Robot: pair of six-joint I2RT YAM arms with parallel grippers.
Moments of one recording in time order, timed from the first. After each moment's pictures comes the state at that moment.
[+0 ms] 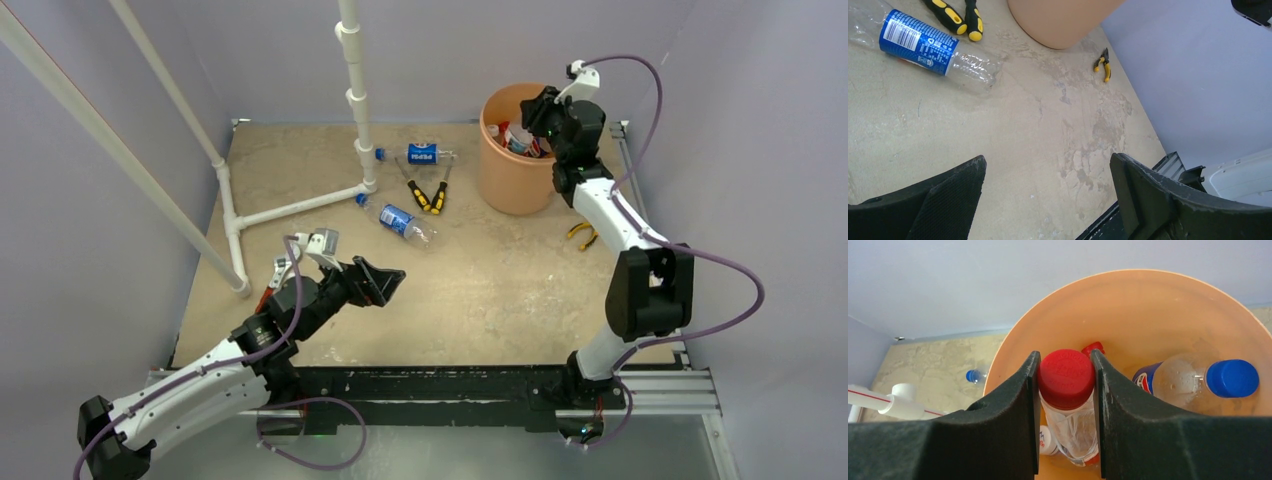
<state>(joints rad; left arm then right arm) -0.88 0.56 0.39 0.03 -0.23 -0.71 0.14 1.65 1.31 0.31 0.00 0.30</state>
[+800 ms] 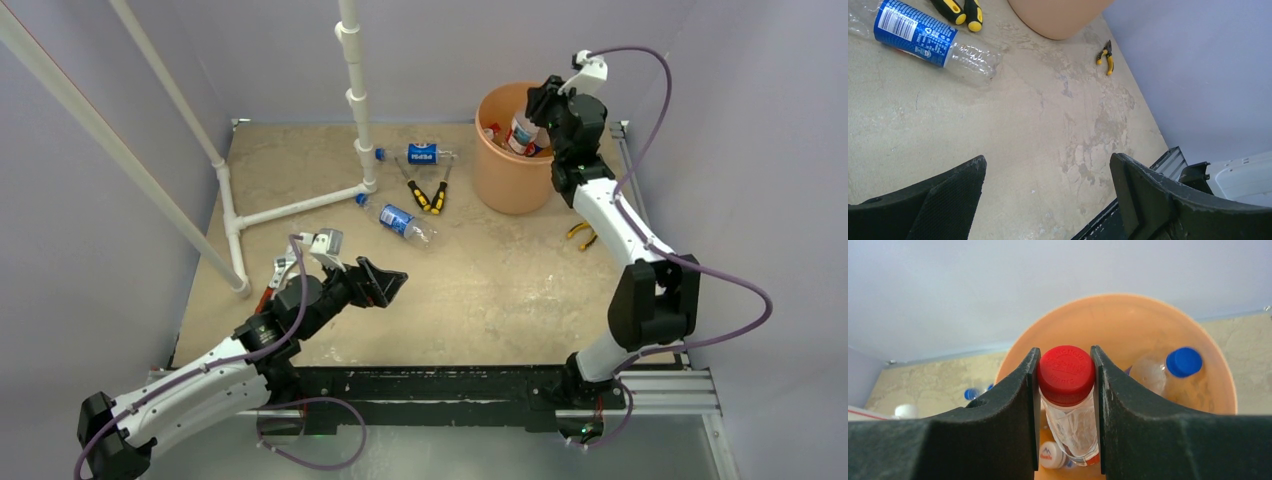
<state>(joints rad) -0.88 0.58 0.39 0.03 -0.22 -0.73 0.18 1.59 1.32 0.31 0.14 0.27</state>
